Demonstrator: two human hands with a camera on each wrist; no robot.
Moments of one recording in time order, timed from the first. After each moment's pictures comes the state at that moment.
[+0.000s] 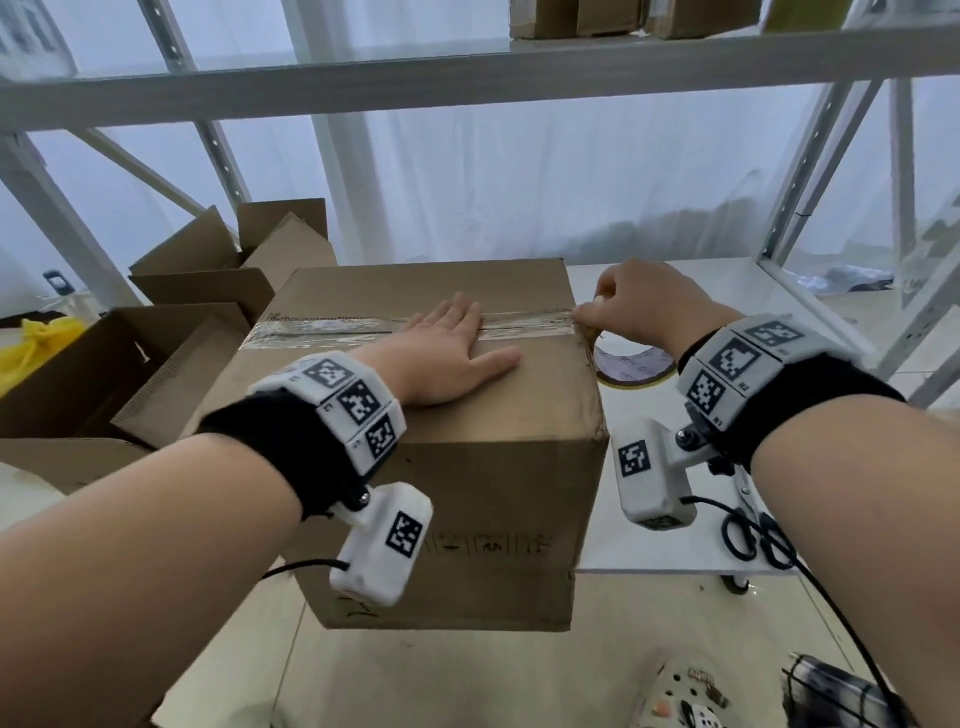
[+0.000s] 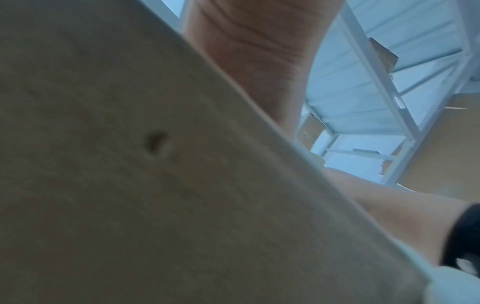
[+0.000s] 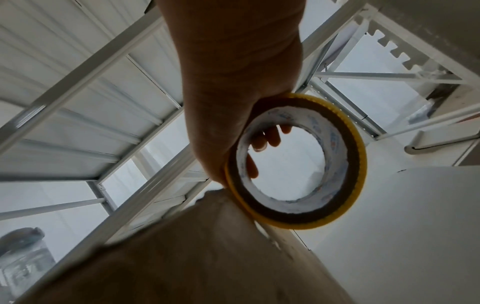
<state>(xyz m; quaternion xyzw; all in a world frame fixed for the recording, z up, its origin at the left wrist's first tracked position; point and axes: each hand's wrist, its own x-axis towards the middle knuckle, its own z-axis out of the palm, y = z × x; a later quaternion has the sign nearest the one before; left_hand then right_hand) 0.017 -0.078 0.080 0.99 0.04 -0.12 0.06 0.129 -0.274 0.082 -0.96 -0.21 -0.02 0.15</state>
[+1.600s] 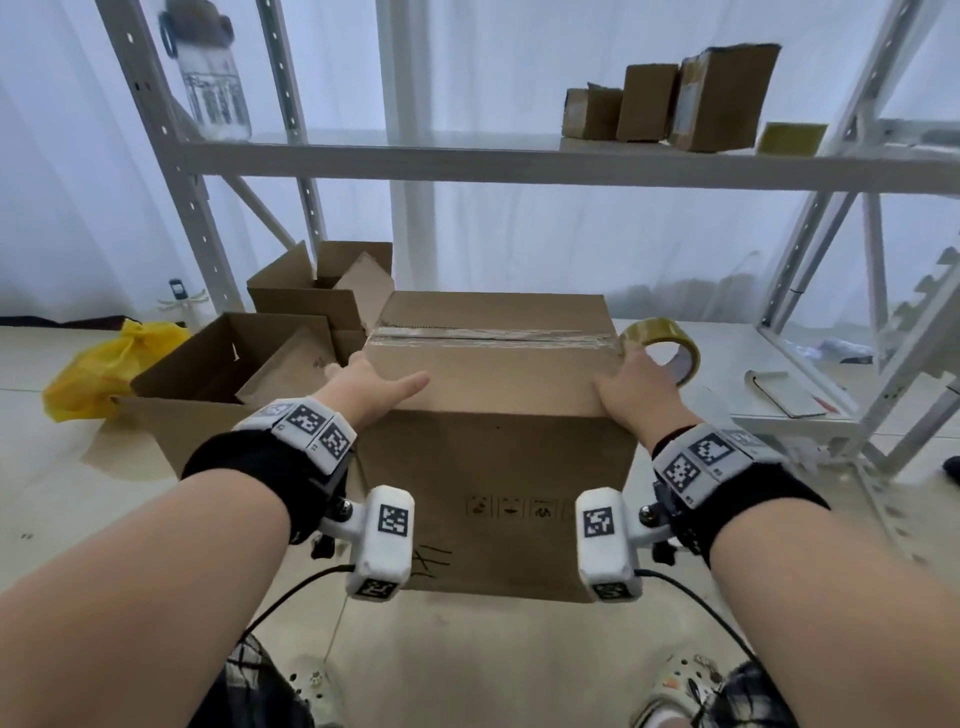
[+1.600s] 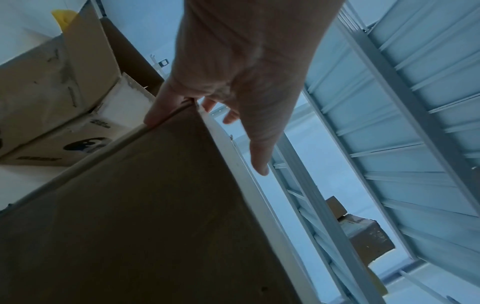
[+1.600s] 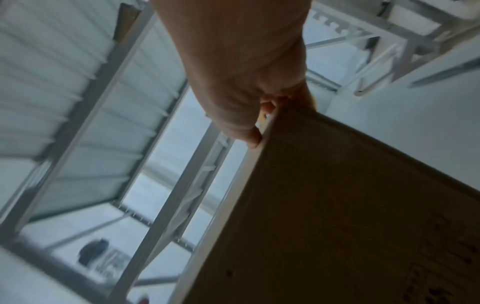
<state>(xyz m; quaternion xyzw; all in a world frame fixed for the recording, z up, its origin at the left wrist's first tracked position) -0.122 0.022 0.070 0.90 0.35 0.02 0.27 -0.019 -0.238 0.074 -0.95 -0.09 0.00 0.31</state>
